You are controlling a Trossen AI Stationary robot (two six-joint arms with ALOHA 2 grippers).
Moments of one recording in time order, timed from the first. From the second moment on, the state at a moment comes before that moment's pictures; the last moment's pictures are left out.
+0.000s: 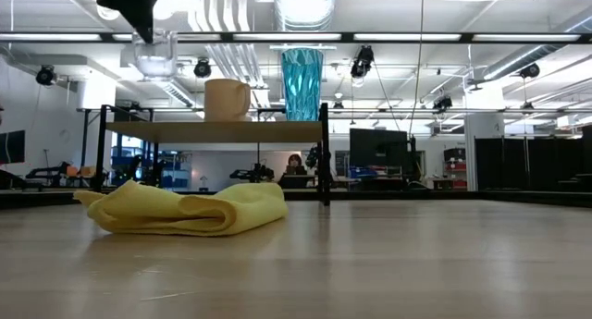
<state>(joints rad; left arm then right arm) 0.44 1.21 1.63 -1.57 -0.30 -0.37 0.06 1.69 2.27 -1.51 0.06 0.08</state>
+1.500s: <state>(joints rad) 1.01 1.51 1.63 -1.45 -0.05 0.15 0.06 1.71 2.21 -1.46 0.06 0.22</state>
